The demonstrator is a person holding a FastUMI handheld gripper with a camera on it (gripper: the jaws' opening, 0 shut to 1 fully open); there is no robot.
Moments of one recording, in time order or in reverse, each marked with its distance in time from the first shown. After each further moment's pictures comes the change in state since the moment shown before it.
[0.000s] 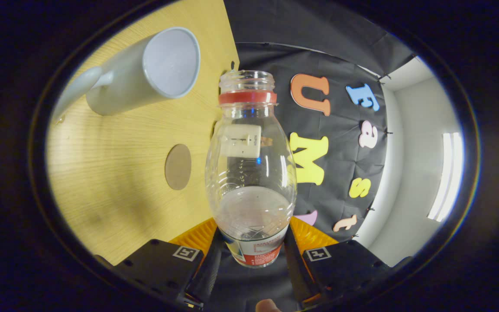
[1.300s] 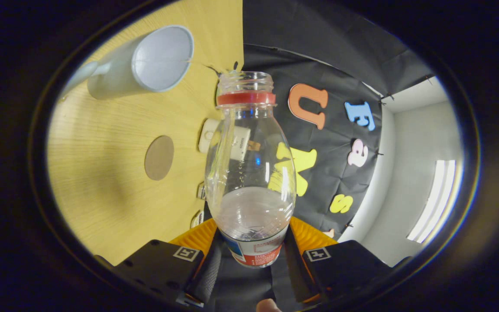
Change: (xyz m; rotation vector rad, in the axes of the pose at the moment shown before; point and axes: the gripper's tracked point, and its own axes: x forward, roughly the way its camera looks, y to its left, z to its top) arm -0.002 -0.048 0.012 -0.146 -0.023 -0.076
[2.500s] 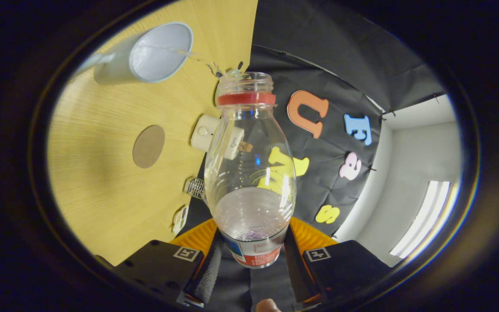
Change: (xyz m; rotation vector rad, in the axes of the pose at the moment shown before) arm -0.001 -0.033 -0.001 -0.125 -0.023 -0.041
